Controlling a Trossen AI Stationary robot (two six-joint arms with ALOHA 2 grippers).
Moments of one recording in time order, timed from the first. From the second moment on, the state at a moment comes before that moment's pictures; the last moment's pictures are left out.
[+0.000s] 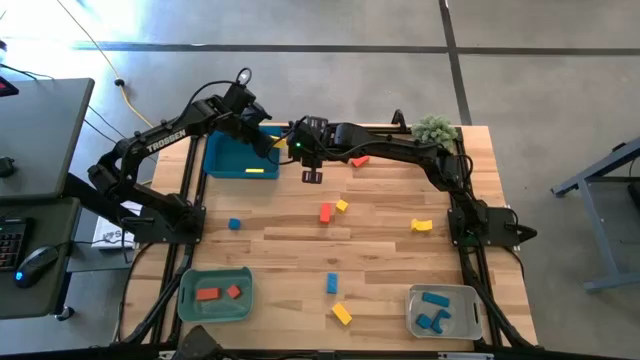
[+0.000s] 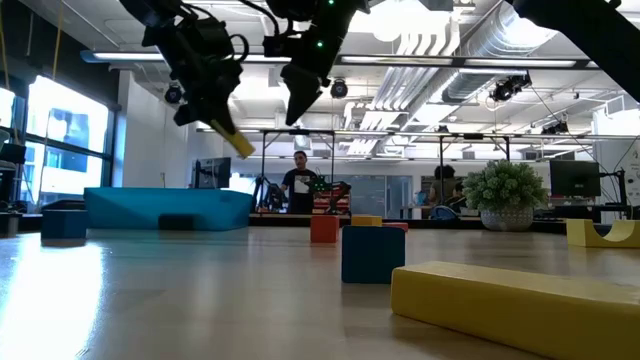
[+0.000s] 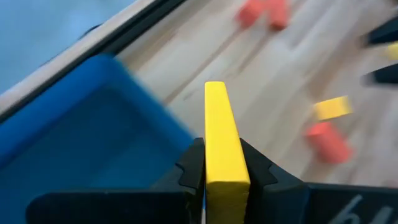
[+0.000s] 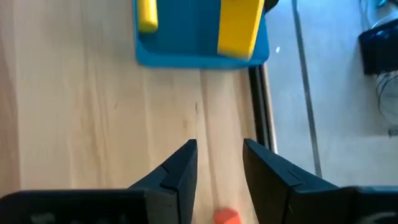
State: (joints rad) left arm 0.93 1.39 1.13 -0.77 0.26 -0.05; right arm -0.21 2.20 2.21 -1.00 0.33 -0.31
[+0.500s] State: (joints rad) left arm 0.93 1.39 1.13 -0.98 -0.04 0.02; right arm -0.28 2.20 2.21 -1.34 0.33 -0.24
